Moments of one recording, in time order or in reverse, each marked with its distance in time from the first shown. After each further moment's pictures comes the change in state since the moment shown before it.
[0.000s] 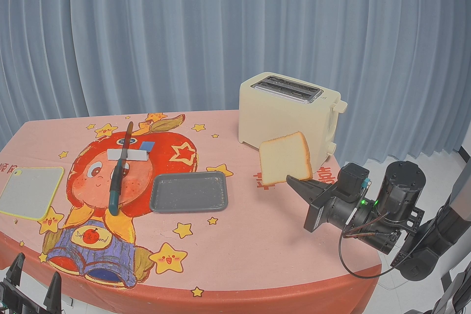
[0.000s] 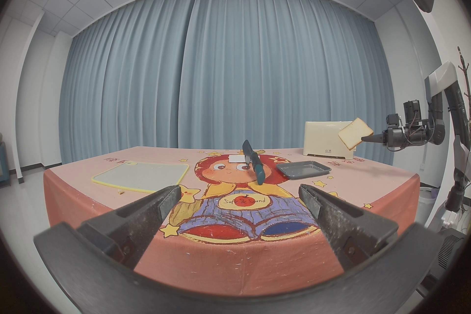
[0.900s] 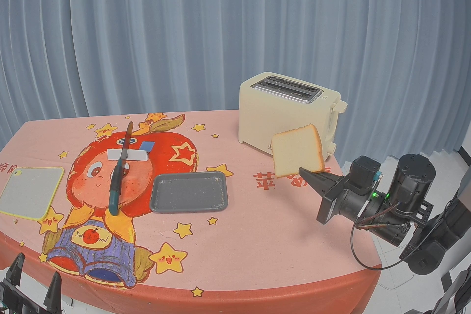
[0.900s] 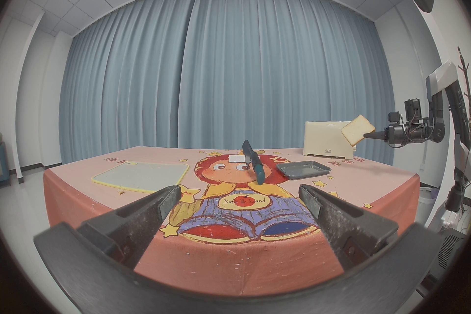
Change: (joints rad) left arm 0.000 0.000 0.000 0.000 0.000 0.000; right arm -0.063 -0.035 0.019 -0.001 0.037 -0.046
